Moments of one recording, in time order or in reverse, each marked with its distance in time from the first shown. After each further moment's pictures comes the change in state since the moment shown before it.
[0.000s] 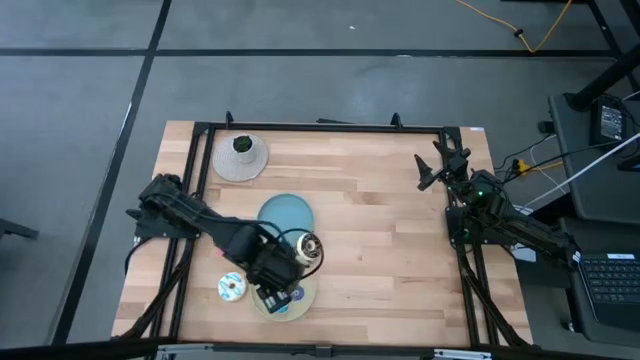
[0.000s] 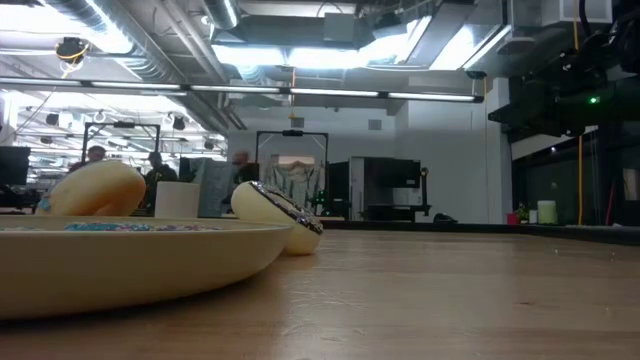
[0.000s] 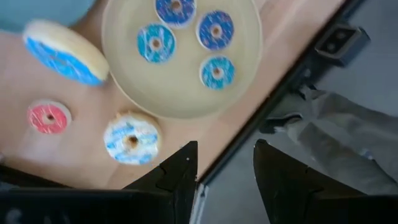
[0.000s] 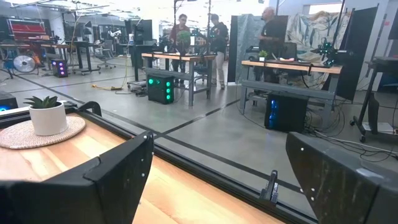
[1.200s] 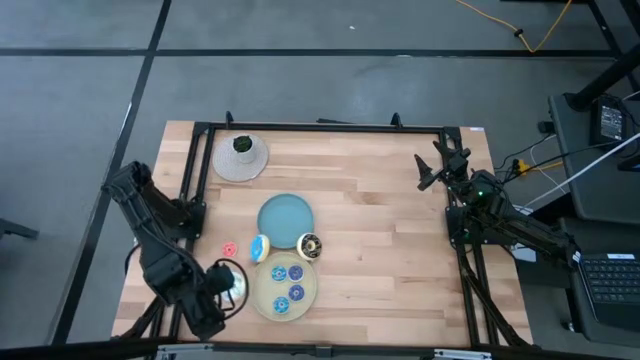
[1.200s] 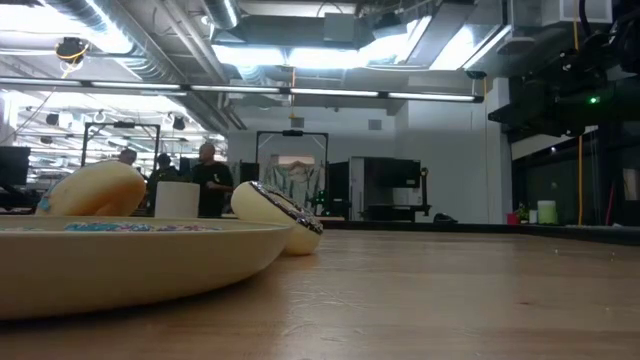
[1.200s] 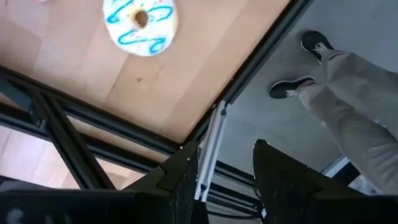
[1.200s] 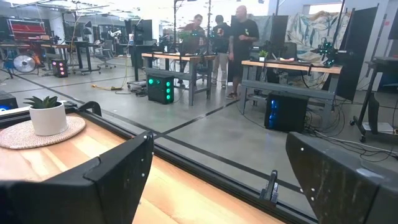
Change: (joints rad) left arm -0.387 -0.265 -0.327 0.100 0.009 -0.387; right arm 0.000 0.000 0.000 0.000 0.000 0.000
